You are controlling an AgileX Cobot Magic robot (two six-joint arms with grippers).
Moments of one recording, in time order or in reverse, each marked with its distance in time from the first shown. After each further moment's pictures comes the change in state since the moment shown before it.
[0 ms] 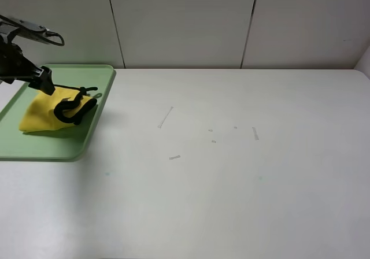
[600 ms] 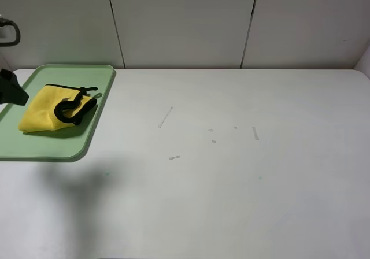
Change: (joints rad) left arm -0.012 -0.586 0.426 -0.076 0.065 0.000; right arm 0.000 0.000 0.000 0.000 0.000 0.000
